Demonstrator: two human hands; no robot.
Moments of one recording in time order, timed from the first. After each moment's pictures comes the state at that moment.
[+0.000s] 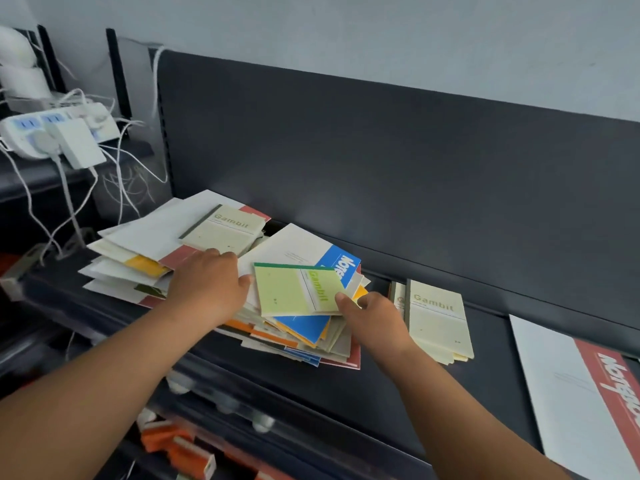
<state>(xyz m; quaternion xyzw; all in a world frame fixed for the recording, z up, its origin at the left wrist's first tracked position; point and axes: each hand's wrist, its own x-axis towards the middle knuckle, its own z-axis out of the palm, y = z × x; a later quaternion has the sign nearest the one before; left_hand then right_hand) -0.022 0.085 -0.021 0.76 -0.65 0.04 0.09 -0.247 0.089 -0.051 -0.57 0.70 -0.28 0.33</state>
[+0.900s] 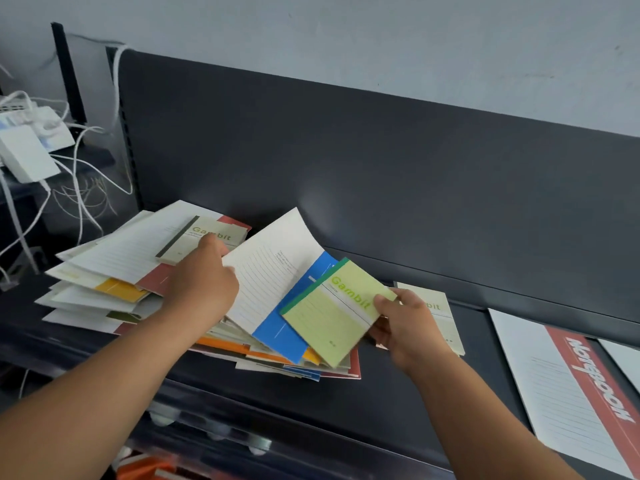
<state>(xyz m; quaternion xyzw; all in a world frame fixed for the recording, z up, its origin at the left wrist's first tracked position) -0.018 0.066 -0.010 0.72 -0.60 -0.09 0.33 -0.269 0.082 -0.047 -0.30 0.58 -0.55 0.52</state>
